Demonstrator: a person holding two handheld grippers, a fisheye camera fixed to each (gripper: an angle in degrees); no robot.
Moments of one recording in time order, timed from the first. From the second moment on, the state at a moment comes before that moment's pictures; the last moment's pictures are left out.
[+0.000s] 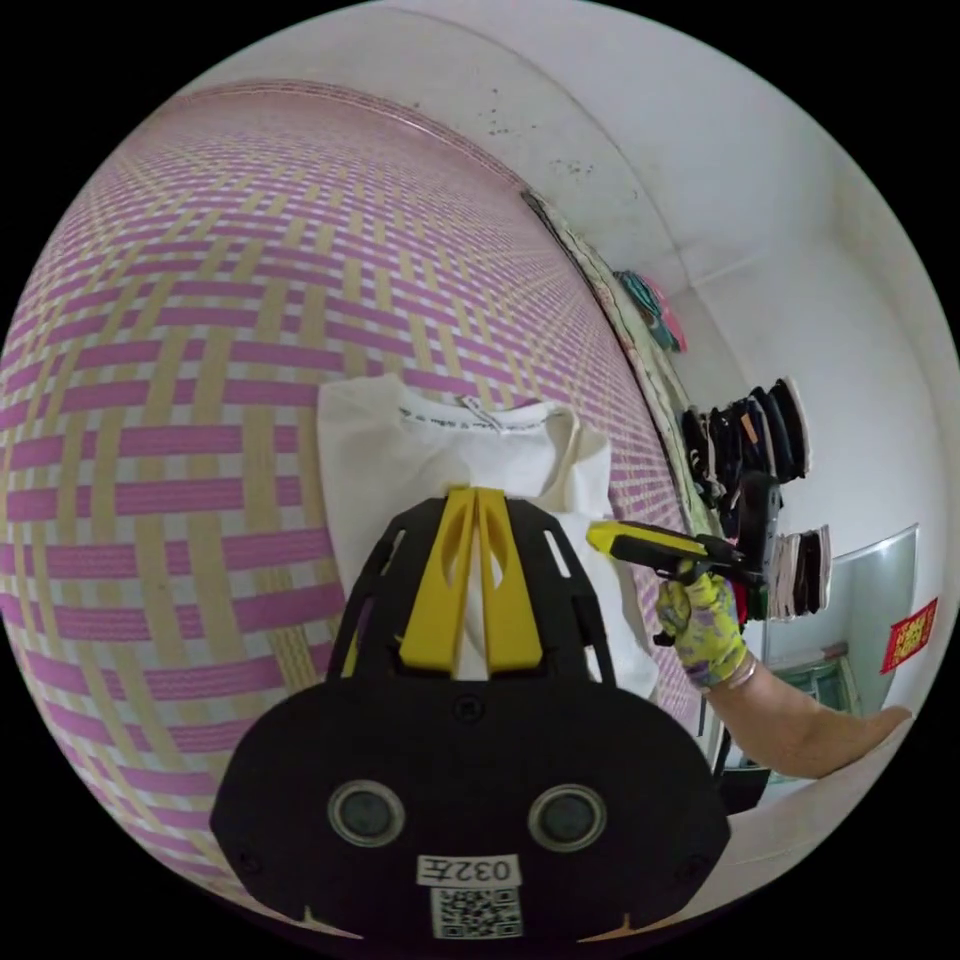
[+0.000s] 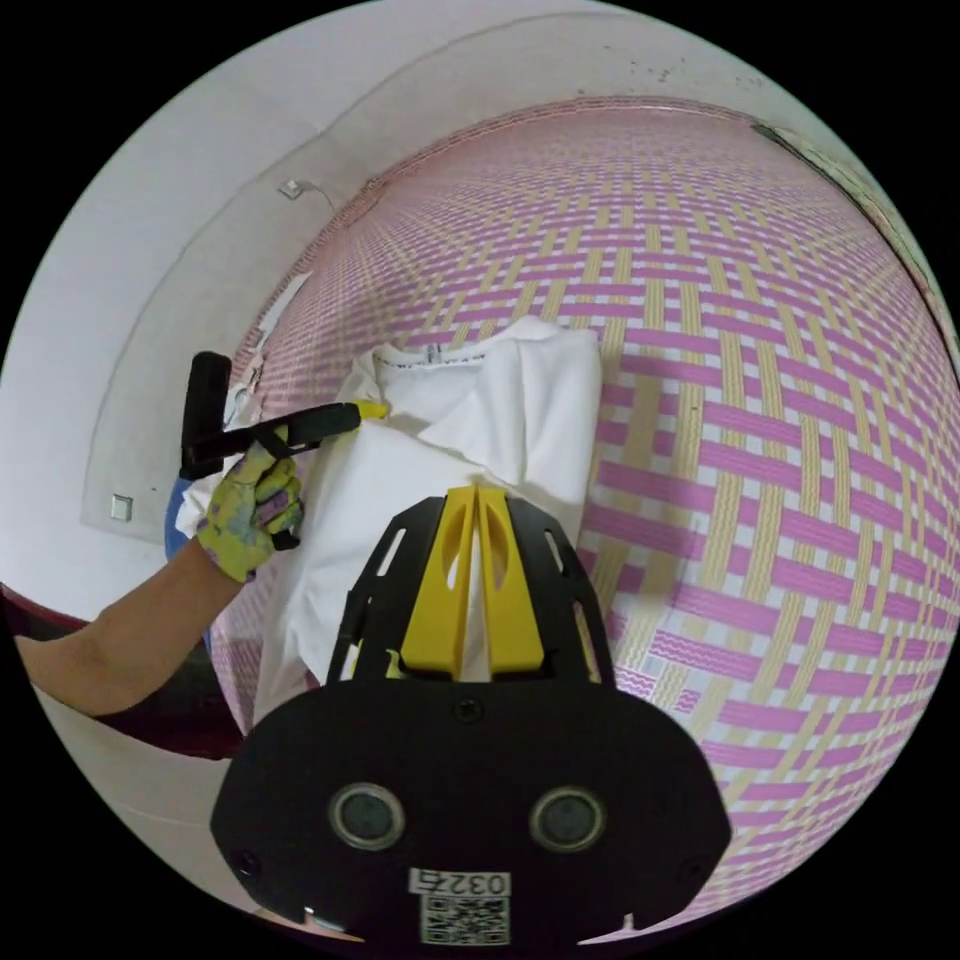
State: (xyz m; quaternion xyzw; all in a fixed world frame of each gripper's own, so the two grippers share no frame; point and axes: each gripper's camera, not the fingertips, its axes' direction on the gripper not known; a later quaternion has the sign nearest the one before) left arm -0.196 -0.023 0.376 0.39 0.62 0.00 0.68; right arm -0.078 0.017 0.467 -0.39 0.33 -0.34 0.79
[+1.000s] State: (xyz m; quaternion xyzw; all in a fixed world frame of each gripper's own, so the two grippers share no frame) left arm -0.104 0.478 0.618 0.29 0.72 -0.07 0.62; right arm -0.083 0.336 0.233 -0.59 0.23 -0.29 0.72
